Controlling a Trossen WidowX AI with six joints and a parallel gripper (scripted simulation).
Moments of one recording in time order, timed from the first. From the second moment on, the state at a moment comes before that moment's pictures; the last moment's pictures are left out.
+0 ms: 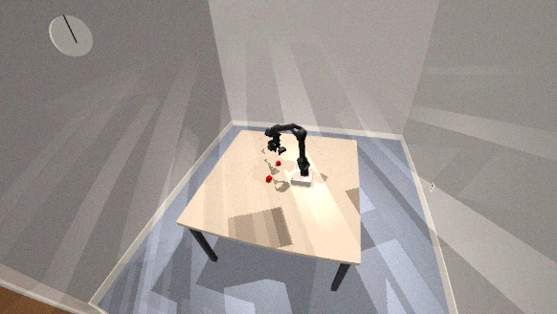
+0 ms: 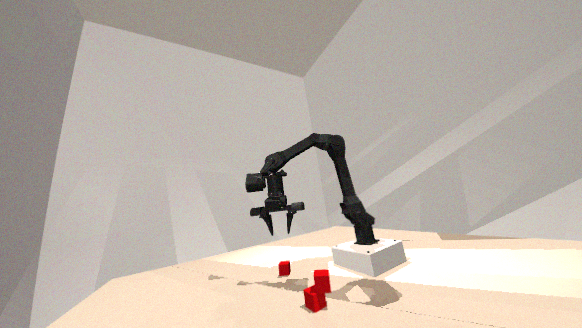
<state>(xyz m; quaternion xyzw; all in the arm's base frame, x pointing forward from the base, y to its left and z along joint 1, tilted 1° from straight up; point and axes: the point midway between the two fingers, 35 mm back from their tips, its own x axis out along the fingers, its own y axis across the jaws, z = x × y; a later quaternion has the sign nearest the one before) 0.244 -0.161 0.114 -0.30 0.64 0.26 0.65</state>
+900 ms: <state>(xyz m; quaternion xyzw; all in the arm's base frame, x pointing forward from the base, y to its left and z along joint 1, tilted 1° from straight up) 0.246 -0.165 0.031 -0.30 0.64 0.26 0.65</state>
